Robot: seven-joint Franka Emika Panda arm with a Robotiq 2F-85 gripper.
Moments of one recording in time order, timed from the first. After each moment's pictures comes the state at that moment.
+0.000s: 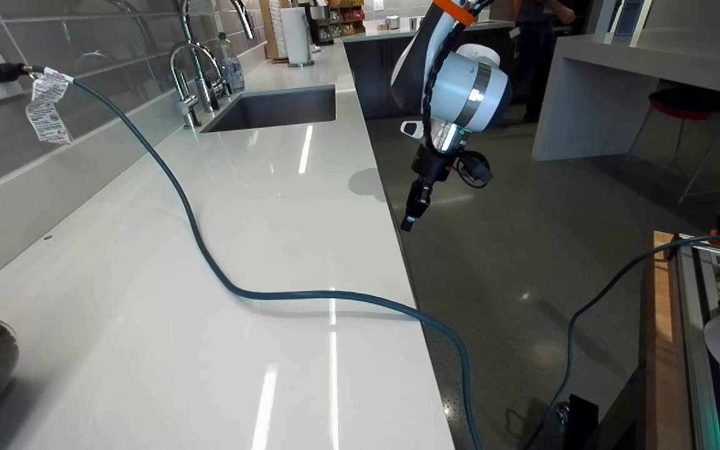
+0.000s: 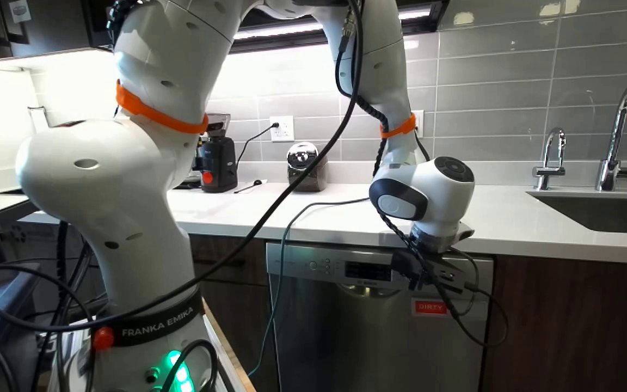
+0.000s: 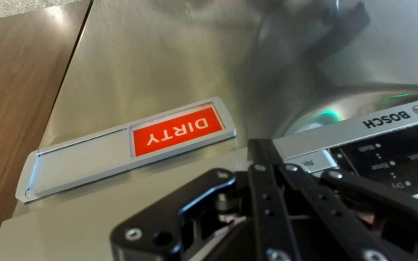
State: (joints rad) arm -0.53 0.50 0.34 -2.30 0.84 2.80 -1.57
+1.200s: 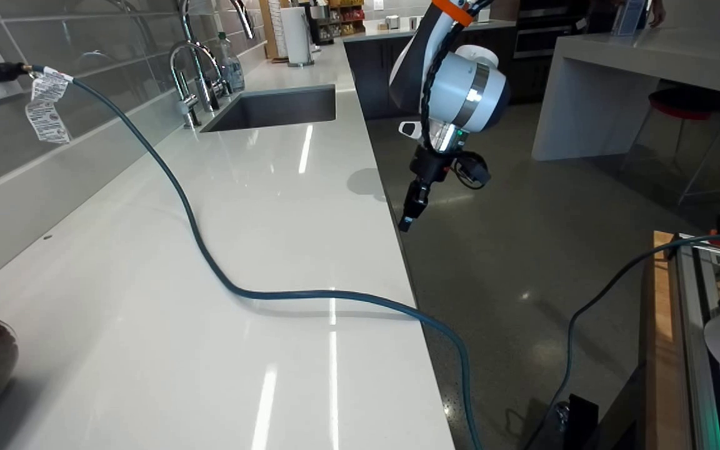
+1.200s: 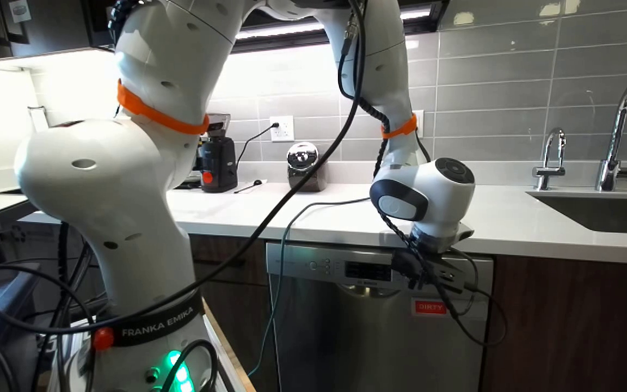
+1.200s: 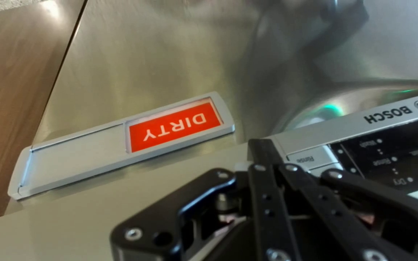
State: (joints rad) arm -0.55 0.51 0.36 -2.29 0.84 2.80 -1.58
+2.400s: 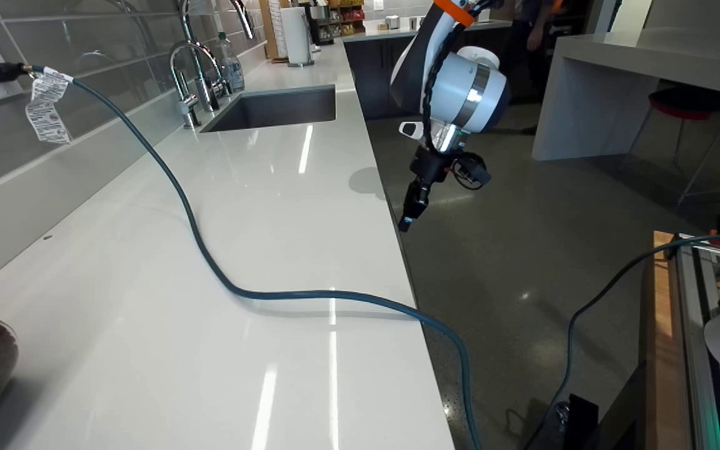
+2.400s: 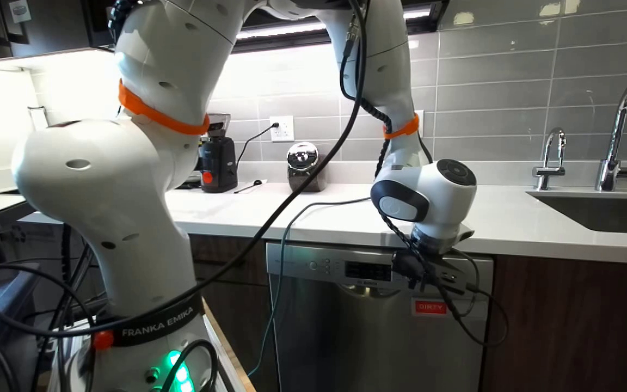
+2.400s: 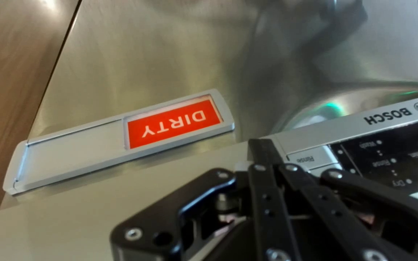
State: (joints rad) arm -0.59 0.52 0.39 -2.29 0.84 2.80 -1.61
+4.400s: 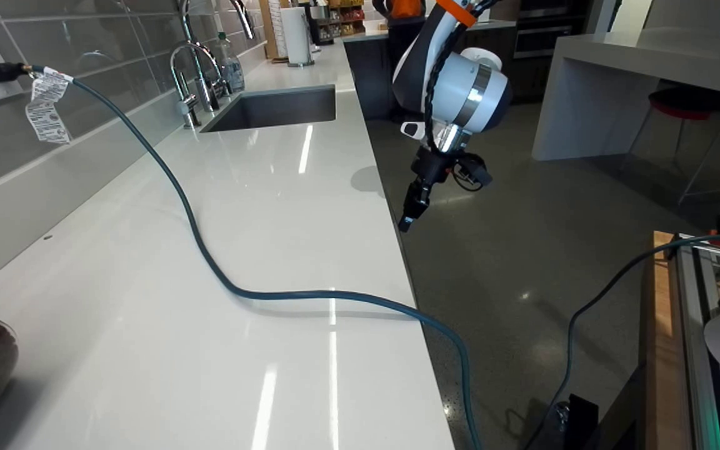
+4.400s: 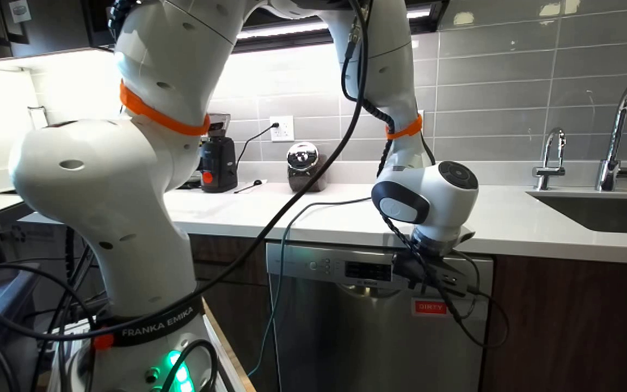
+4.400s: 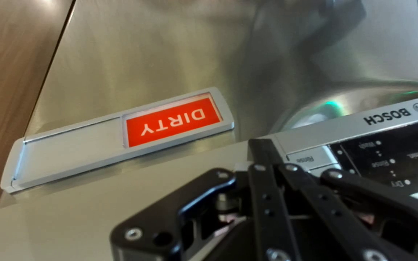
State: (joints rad) arm -0.62 0.53 0.42 -2.29 0.85 2.80 -1.65
